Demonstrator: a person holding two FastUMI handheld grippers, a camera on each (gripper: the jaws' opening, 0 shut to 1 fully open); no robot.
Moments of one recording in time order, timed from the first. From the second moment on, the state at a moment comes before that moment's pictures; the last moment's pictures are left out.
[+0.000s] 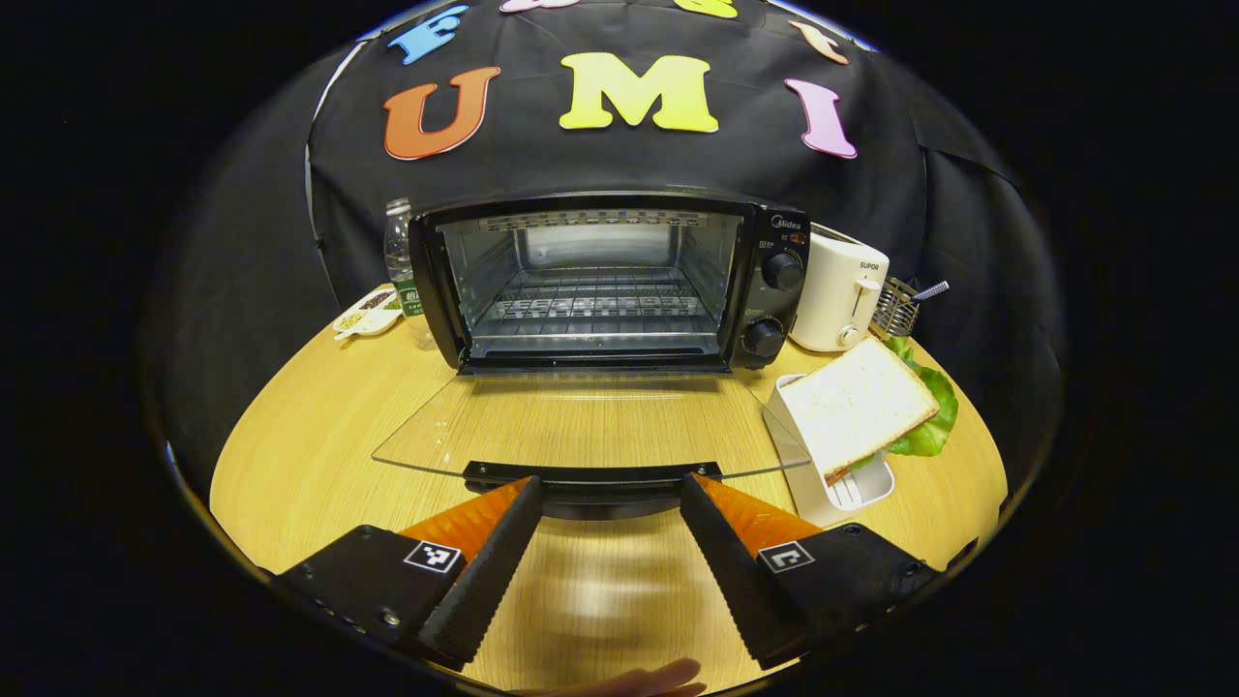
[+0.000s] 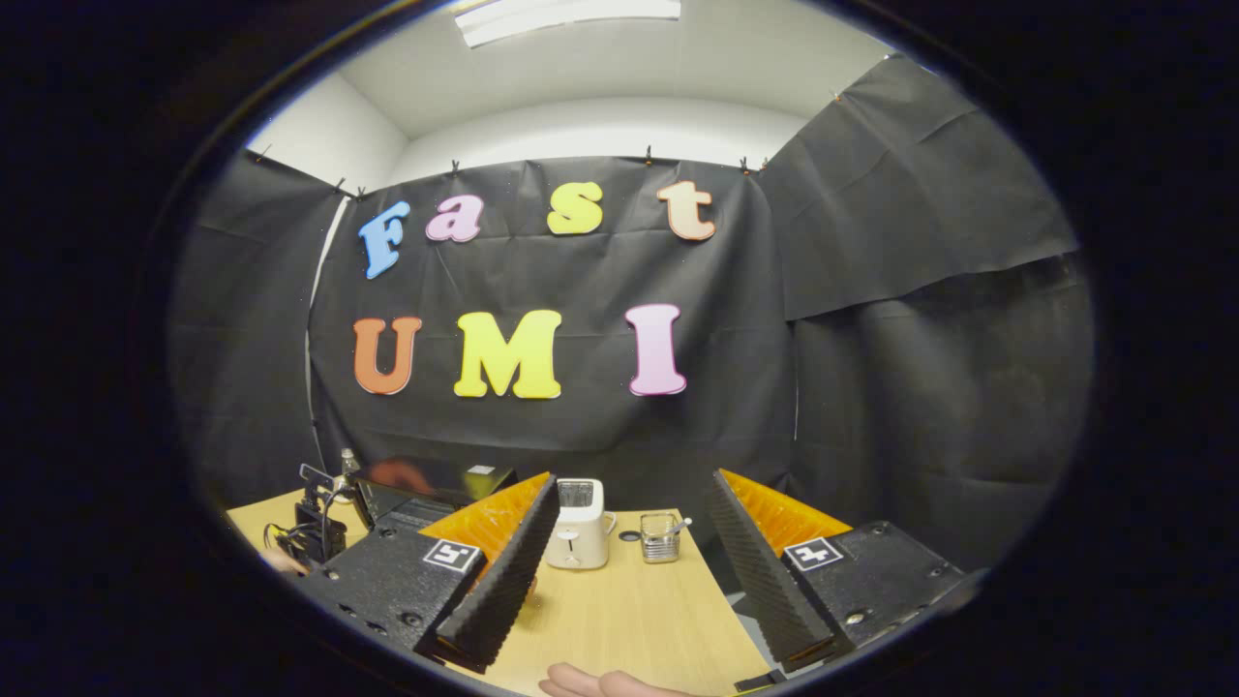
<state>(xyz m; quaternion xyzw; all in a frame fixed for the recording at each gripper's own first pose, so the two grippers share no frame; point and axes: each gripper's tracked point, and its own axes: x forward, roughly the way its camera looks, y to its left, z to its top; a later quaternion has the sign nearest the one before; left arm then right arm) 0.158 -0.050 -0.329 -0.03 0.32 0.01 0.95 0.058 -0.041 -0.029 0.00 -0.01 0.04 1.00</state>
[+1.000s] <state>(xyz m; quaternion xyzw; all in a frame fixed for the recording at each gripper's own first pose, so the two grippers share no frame) 0.141 -0.037 -0.219 -0.04 0.21 0.00 0.98 0.112 0.001 -0.068 -0.01 0.09 0.10 0.99</state>
